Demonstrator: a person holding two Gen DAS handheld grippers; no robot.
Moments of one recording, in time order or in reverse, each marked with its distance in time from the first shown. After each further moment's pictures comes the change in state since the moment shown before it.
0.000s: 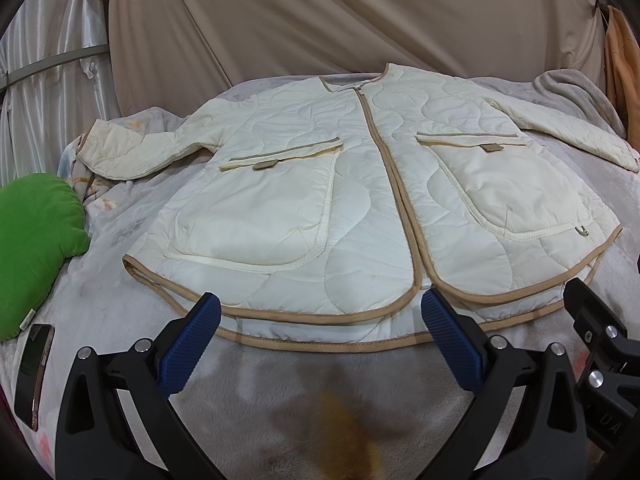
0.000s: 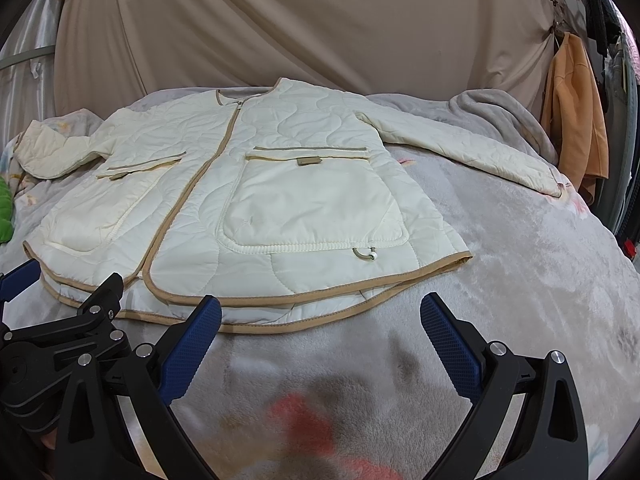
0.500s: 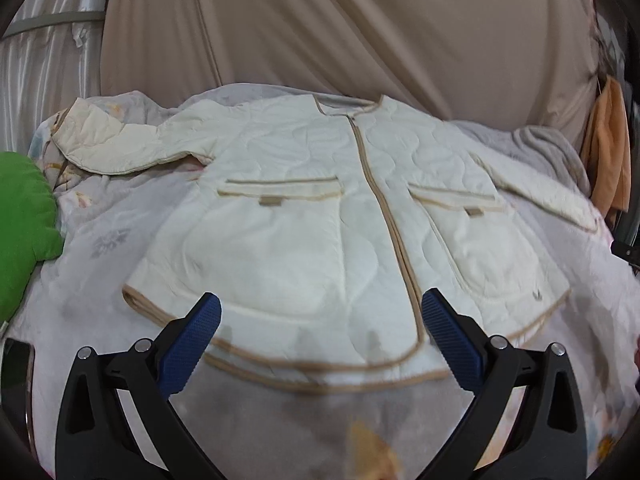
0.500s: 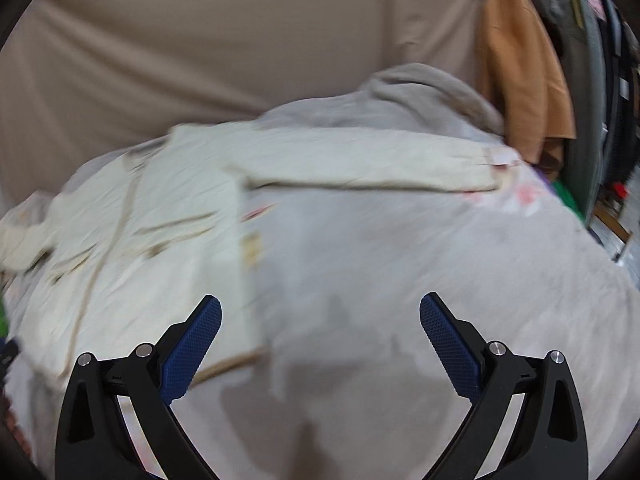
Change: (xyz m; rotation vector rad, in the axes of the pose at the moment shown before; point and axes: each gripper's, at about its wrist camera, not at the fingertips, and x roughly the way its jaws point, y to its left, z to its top) left arm -0.010 0.070 0.048 -0.140 0.001 -0.220; right arm 0.026 -0.224 0.086 0.240 0.062 -0.055
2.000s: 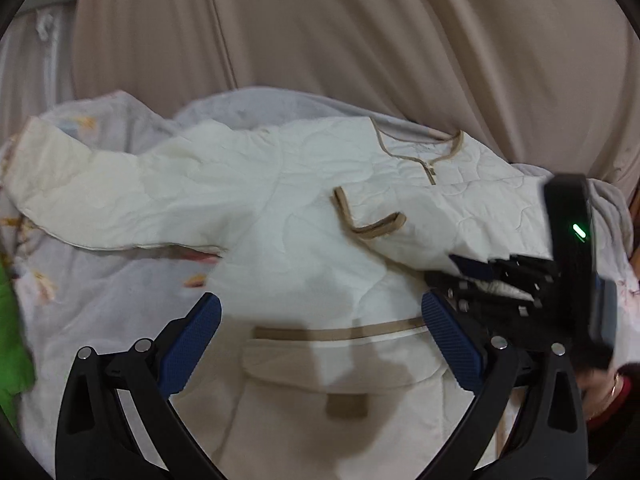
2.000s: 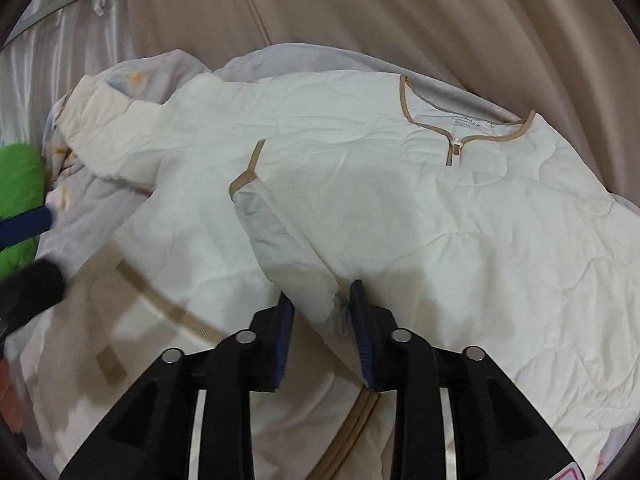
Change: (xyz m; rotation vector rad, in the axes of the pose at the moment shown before) left arm 0.161 0.070 0.148 -0.060 0.083 0.018; right arm 0.179 0.415 0.047 -0.636 0.168 0.533
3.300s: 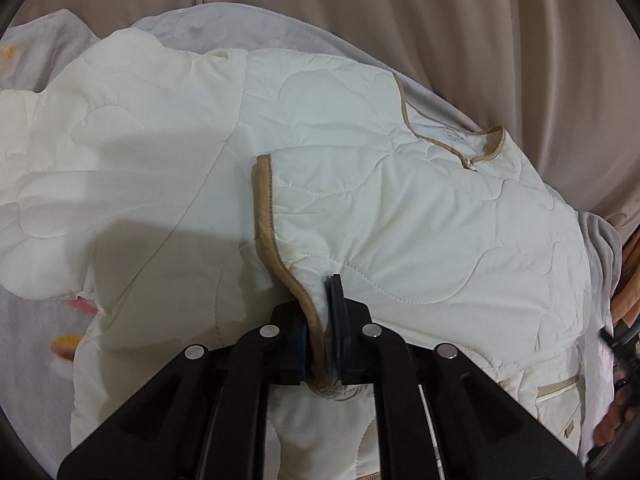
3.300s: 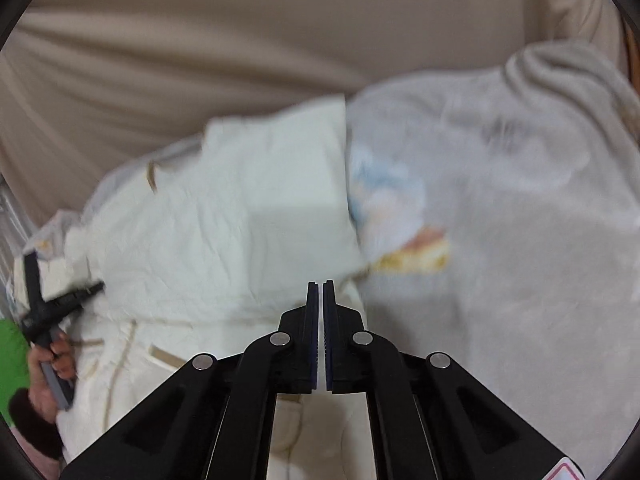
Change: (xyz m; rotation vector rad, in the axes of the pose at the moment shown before) left arm 0.139 0.026 0.036 -0.133 0.133 -0.141; right arm -0.140 -0.222 -0.127 0.563 -0.177 -0.200
